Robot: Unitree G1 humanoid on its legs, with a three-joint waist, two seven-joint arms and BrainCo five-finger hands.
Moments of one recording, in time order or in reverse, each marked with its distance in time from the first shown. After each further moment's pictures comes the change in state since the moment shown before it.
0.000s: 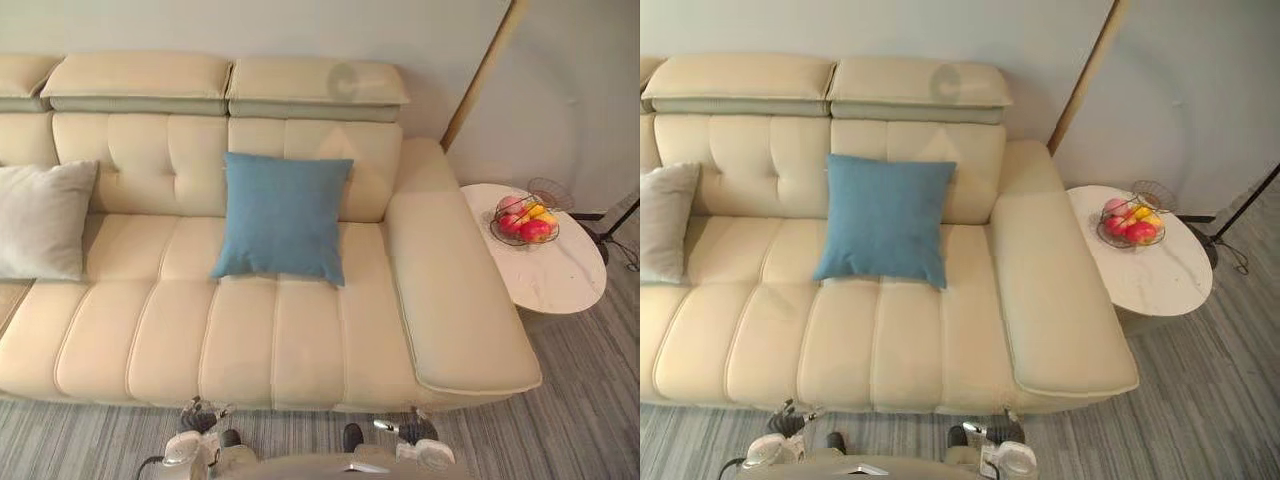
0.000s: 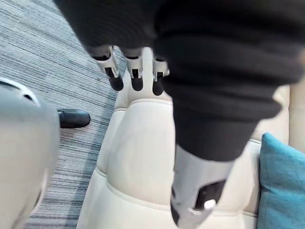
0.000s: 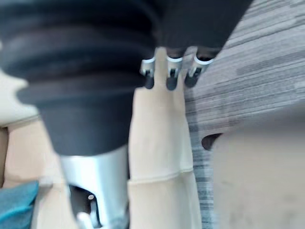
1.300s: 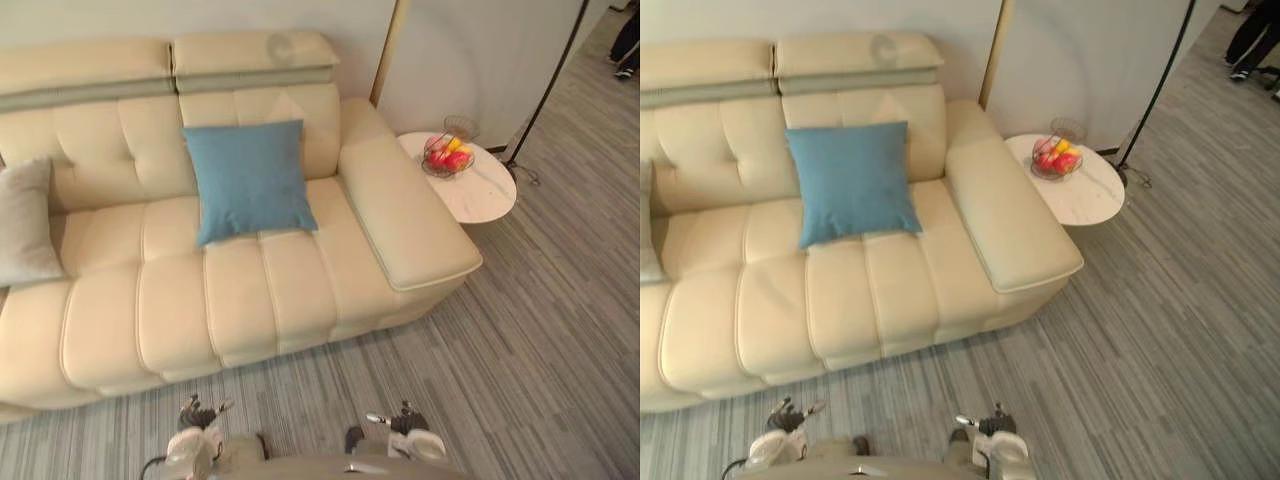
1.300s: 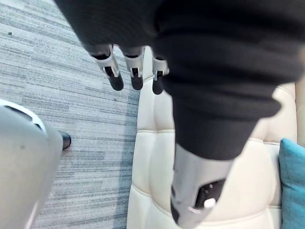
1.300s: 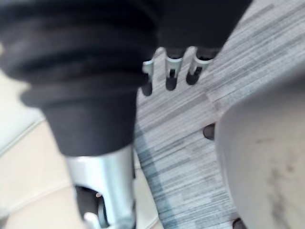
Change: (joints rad) left arm -0.011 -0.041 0.006 -0.043 -0.064 0.006 0.052; right arm -0.063 0.020 -0.032 0.037 0.023 0.016 -0.014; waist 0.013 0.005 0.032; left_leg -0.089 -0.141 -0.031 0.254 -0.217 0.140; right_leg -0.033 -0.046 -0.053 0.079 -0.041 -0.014
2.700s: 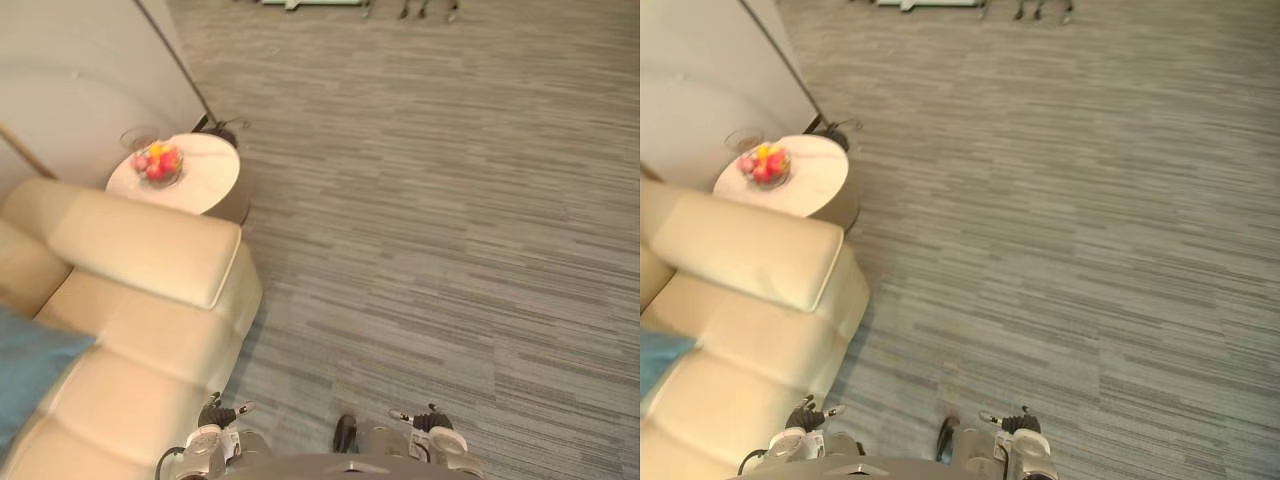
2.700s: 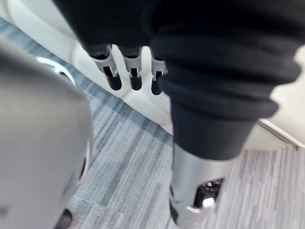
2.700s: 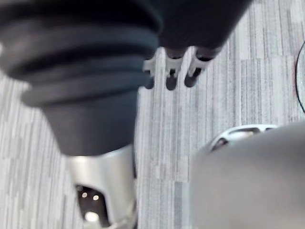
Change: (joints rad) left arm -0.018 -0.016 -0.051 0.042 0.065 0.005 -0.027; right arm -0.064 -0.073 -0.030 0.079 0.015 0.023 -0.036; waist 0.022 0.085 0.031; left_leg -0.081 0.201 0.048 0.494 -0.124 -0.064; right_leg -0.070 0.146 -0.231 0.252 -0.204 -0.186
